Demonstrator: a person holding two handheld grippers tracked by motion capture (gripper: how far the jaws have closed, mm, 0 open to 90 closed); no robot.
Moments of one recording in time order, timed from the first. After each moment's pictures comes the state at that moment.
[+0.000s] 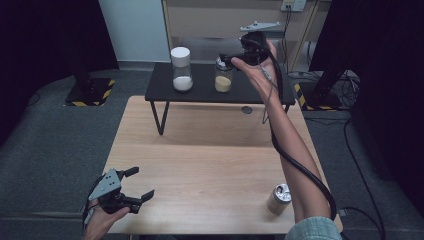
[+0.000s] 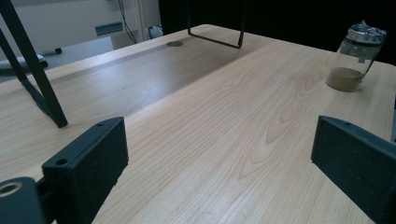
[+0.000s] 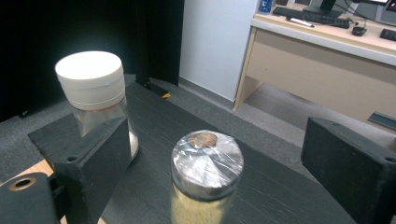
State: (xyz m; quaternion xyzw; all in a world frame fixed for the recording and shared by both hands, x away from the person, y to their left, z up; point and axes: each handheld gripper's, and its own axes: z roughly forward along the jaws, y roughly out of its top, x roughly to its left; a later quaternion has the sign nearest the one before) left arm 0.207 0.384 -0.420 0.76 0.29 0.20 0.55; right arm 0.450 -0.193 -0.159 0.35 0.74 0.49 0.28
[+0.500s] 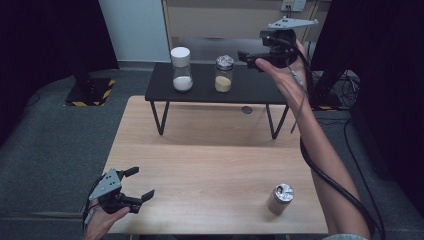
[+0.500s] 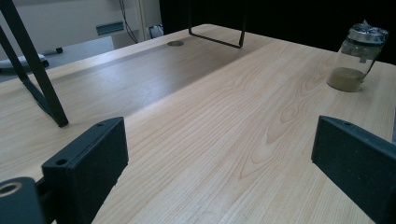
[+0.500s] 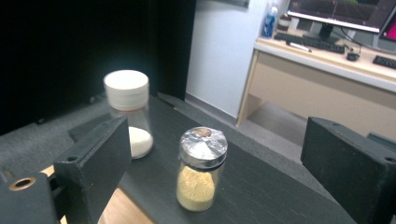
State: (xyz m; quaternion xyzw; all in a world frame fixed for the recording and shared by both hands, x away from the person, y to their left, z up) left arm 0.207 0.383 -0.420 0.76 0.29 0.20 0.55; right arm 0.394 -0.248 -0.138 0.31 0.73 0.53 0.29
